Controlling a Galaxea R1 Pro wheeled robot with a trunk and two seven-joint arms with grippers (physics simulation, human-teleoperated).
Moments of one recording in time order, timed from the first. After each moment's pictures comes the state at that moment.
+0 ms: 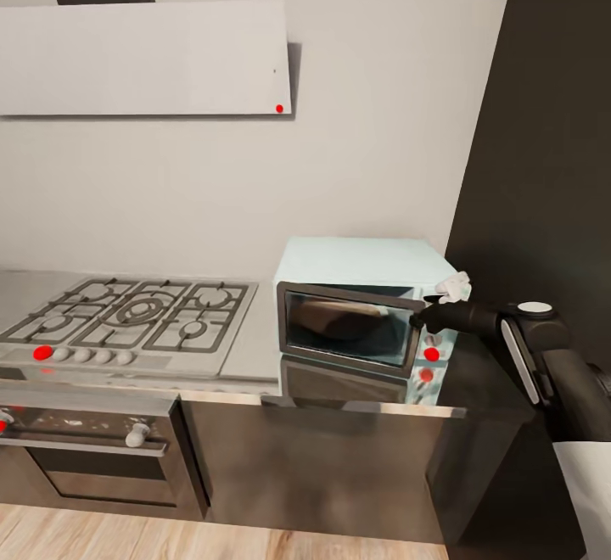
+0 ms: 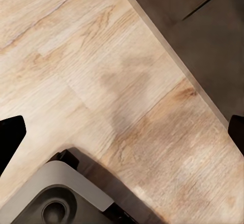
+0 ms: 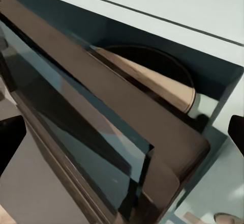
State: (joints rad) left arm 0.24 -0.04 0.46 -1.11 0.49 0.31 -0.03; right arm -0.74 -0.31 0.00 -1.39 0.06 0.74 0.82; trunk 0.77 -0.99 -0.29
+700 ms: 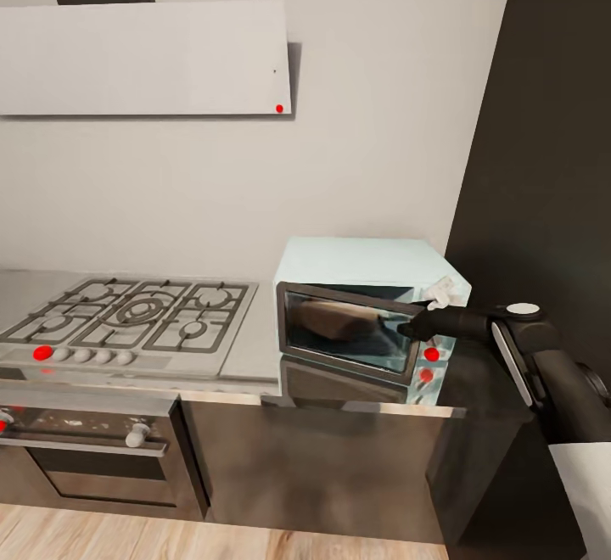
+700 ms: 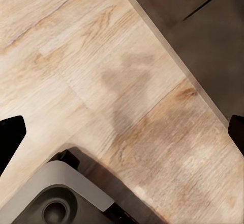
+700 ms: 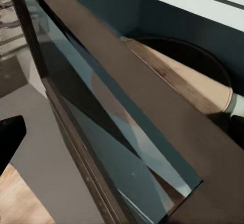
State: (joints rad) left arm 0.24 -0.04 0.46 -1.11 0.49 0.31 -0.03; right arm -0.74 -0.31 0.05 -1.39 0.07 0.74 0.90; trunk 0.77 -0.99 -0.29
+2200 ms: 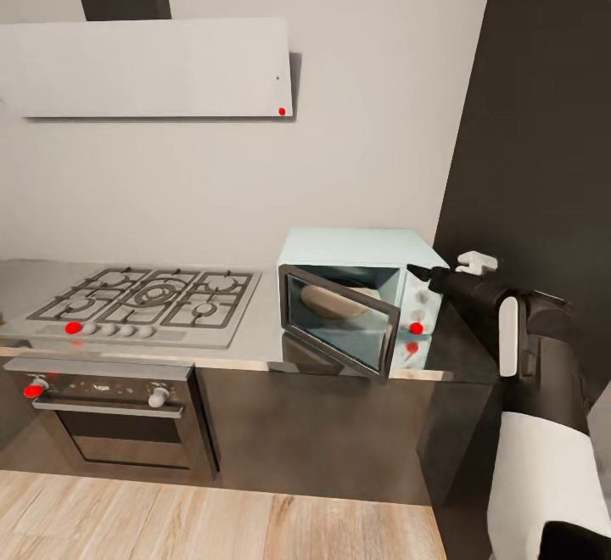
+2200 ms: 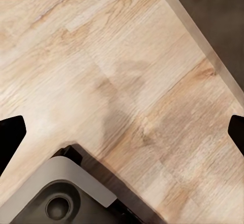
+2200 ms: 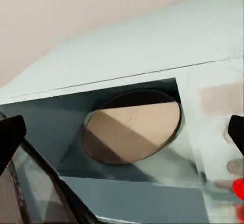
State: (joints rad) left arm 0.24 -0.04 0.46 -1.09 0.49 0.31 -0.02; right arm -0.82 -0.01 -0.37 -1.46 0.01 0.92 0.52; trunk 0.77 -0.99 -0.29
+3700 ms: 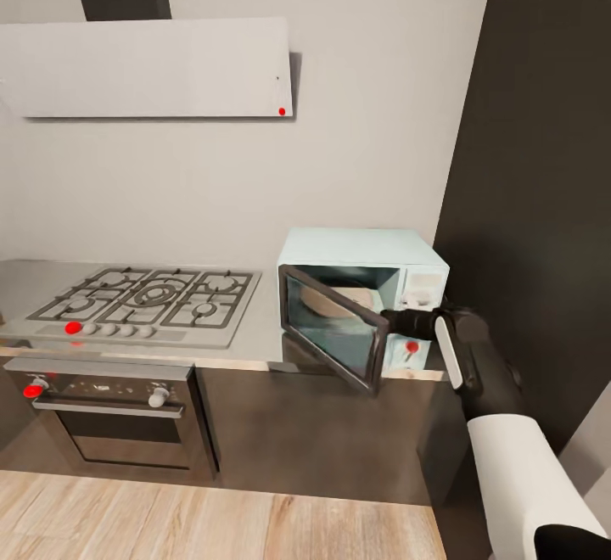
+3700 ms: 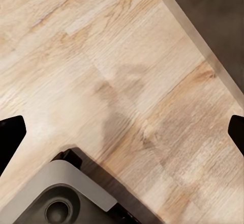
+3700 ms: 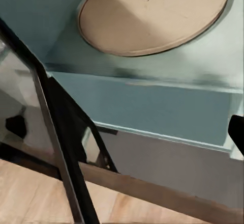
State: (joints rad) left arm 0.24 -0.04 0.45 -1.08 0.49 0.28 -0.02; right arm -0.81 -0.01 -0.10 -1.16 0.02 0.94 0.42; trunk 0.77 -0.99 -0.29
